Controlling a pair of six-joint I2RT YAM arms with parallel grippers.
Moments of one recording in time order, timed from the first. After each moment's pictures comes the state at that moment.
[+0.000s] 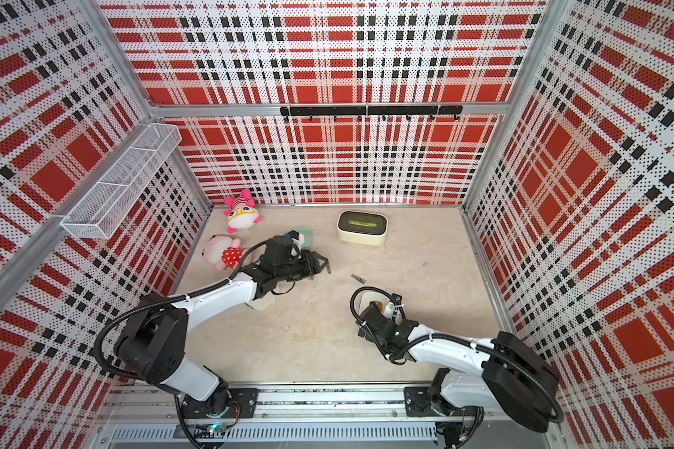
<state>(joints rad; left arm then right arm) -0.44 1.57 0.96 -0.03 0.25 -0.71 0.89 1.26 0.50 -0.37 0.39 1.19</state>
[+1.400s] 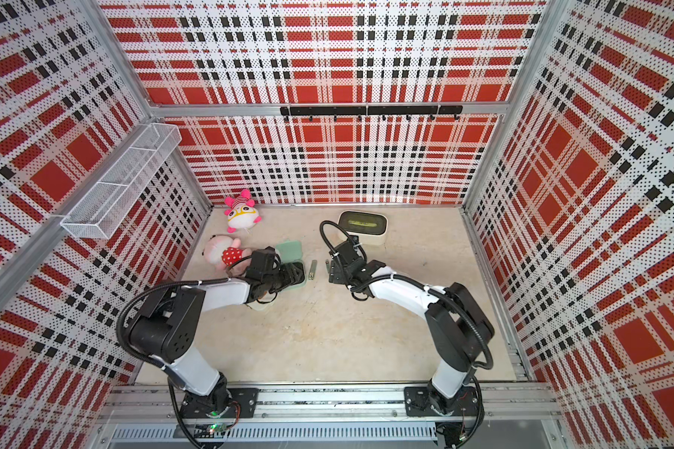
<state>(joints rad) -0.33 1.65 0.71 0.15 0.19 -0.75 0.77 1.76 1.24 -0.35 0.24 0.67</state>
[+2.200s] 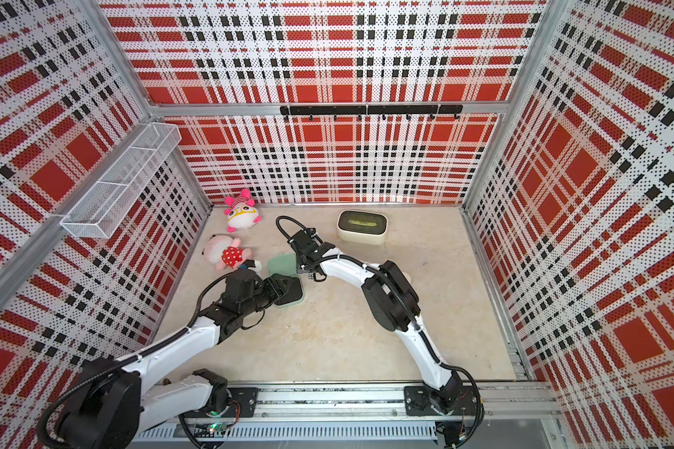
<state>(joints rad) -0.36 1.10 0.45 0.07 0.13 -0.92 0.82 2.33 1.93 -0.58 0.24 0.63</state>
